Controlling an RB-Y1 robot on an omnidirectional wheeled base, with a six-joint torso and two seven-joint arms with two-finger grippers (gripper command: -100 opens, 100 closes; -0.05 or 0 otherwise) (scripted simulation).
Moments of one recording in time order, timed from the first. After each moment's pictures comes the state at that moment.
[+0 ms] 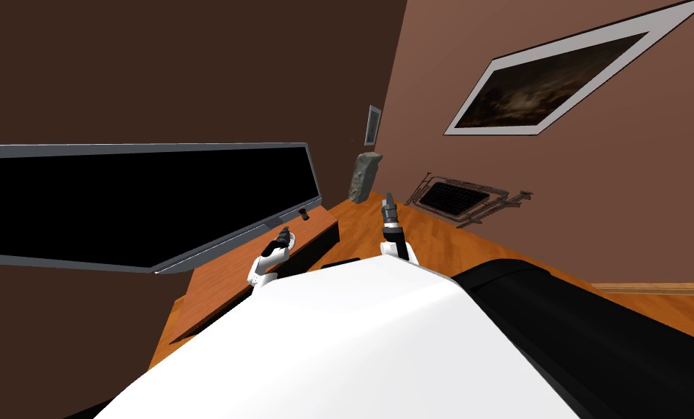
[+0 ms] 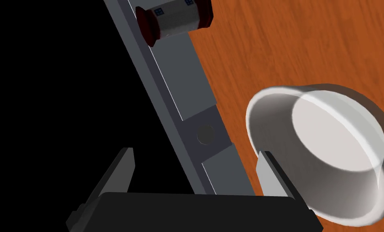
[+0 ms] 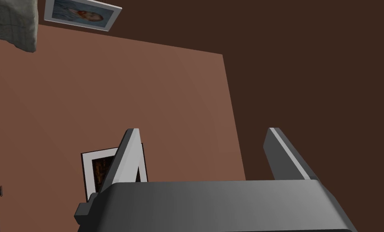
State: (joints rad) left arm 0.07 0.16 0.23 -1.51 0.09 0.39 -0.21; right arm 0.48 -0.02 -0.05 -2.20 0.08 -0.39 0.16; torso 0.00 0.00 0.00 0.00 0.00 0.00
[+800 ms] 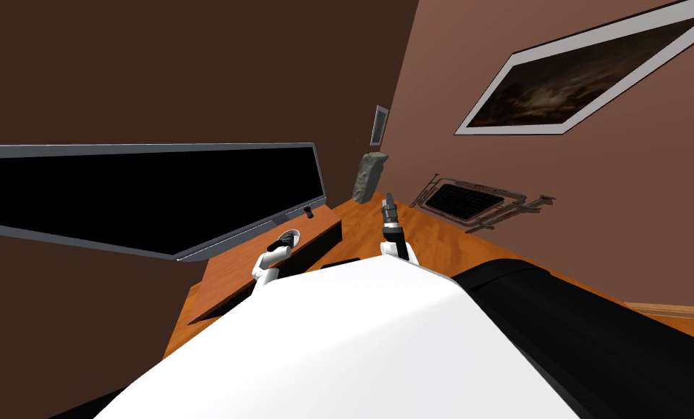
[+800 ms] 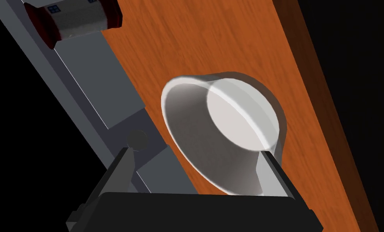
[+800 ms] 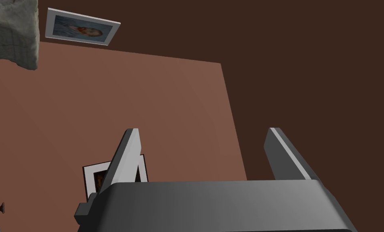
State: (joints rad) left arm -0.01 0.20 0.20 -1.34 0.11 0.58 -0.22; right arm 0.48 -0.02 -0.05 -2.20 0.08 -0.39 0.16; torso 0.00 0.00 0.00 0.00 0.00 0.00
